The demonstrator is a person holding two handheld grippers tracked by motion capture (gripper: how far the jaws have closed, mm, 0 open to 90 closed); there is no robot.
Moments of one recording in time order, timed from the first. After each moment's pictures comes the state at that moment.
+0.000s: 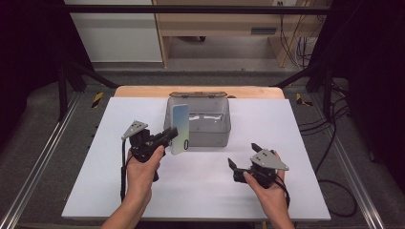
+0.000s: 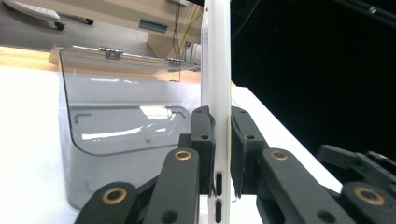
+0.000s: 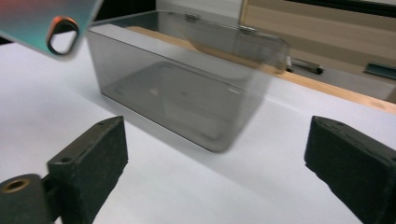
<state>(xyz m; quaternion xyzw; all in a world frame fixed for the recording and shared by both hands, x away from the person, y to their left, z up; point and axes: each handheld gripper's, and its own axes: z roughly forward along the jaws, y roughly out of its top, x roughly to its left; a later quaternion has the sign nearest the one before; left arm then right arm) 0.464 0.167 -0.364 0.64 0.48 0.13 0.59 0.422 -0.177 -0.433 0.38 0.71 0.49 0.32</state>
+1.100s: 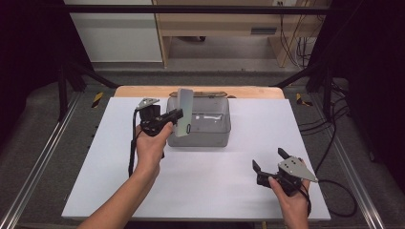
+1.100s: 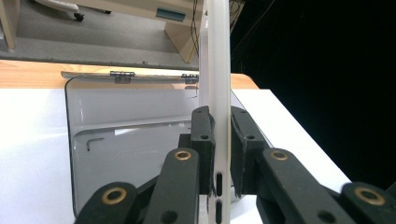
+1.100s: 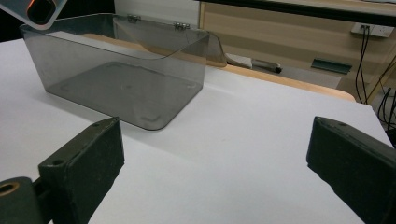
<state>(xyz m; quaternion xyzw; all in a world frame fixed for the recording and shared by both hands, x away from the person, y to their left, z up) 0.517 0.145 -0.334 0.66 0.51 0.14 0.54 0.404 -0.233 -0.441 0.42 0.67 0.49 0.36</state>
